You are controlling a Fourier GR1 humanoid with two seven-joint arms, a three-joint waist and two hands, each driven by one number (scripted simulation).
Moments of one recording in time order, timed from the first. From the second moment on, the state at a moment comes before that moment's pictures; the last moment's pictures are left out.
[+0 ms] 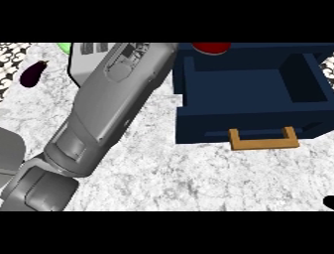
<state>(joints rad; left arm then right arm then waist) -1.38 0.00 -0.10 -0.66 0.24 0.39 0.19 0.05 -0.12 -0.33 -2.25 -0.10 0.09 0.33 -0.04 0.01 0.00</state>
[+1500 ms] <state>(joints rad) -1.61 0.00 -0.32 -0.33 0.50 0.66 0.07 -0.10 -0.21 -0.25 -2.24 0.00 0.10 0.35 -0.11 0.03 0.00</state>
